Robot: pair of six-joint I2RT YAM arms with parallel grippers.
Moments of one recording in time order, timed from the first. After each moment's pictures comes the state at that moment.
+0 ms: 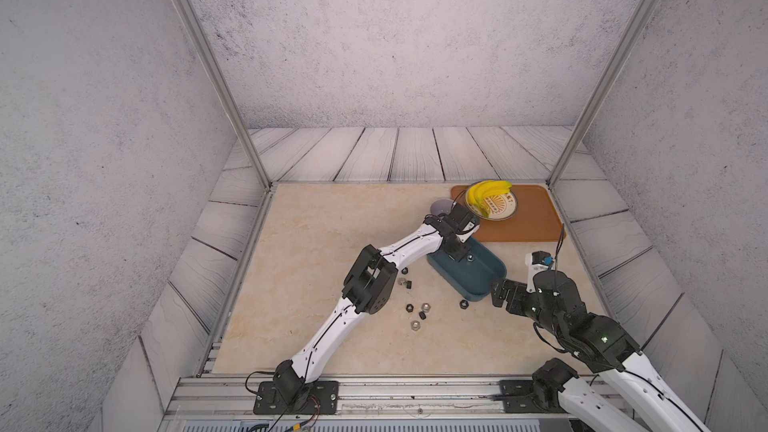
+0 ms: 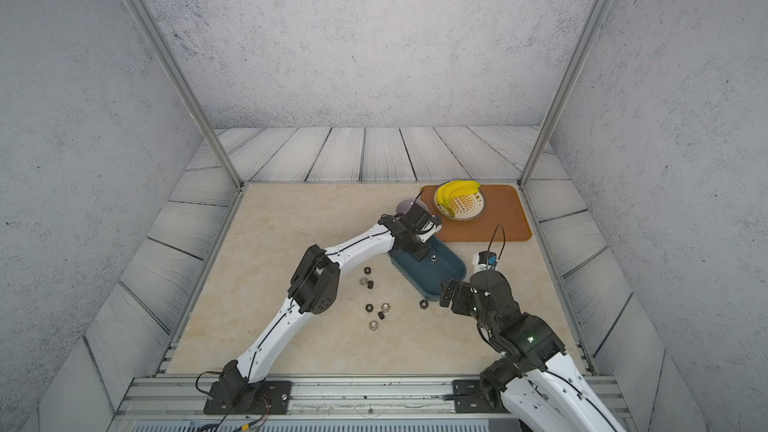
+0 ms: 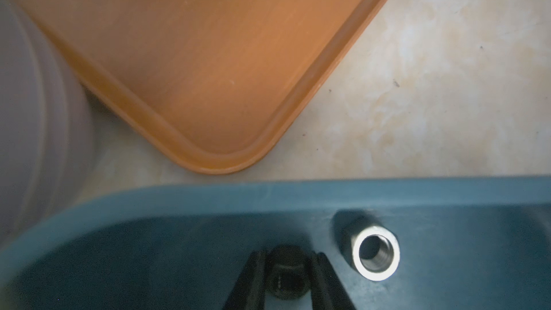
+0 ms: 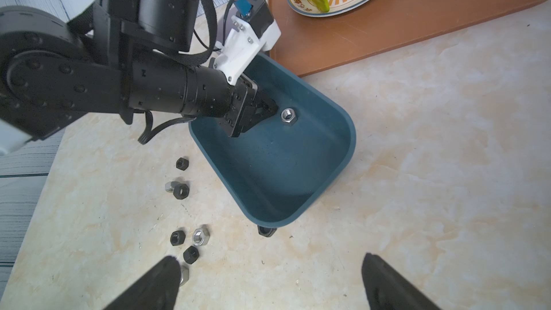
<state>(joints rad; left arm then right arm) -0.85 2.61 2.32 -0.73 0.10 0.04 0.54 0.57 0.68 -0.81 0.16 0.63</state>
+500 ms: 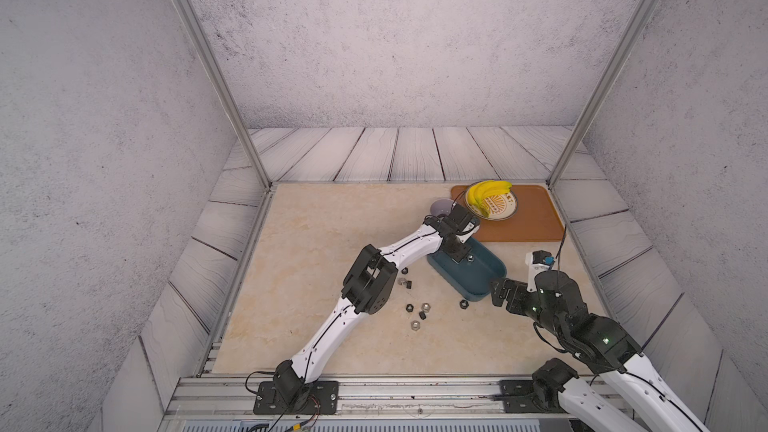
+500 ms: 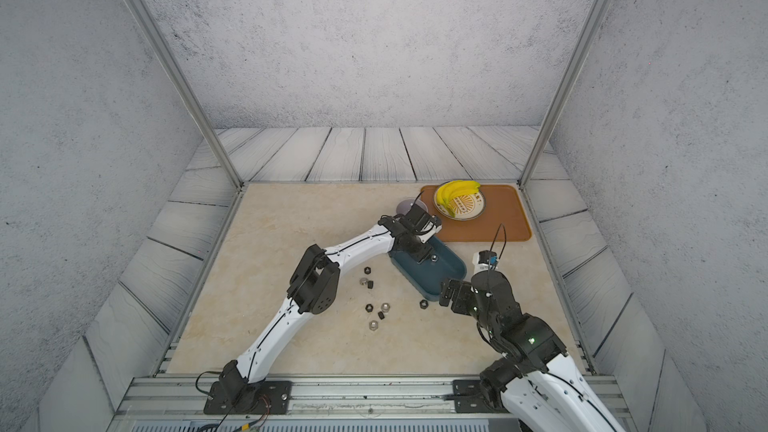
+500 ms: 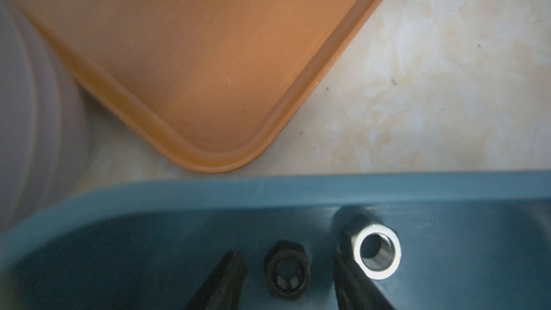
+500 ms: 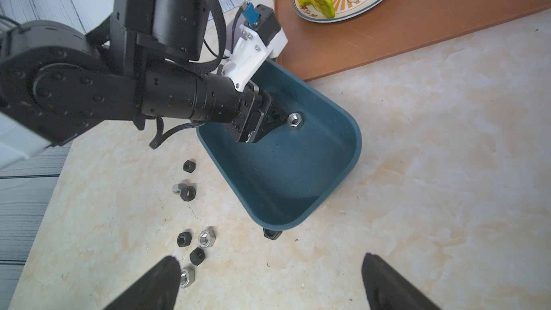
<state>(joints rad) -0.85 2.58 2.27 -0.70 0.10 0.03 0.54 0.56 0.68 -0.79 0.15 0.63</state>
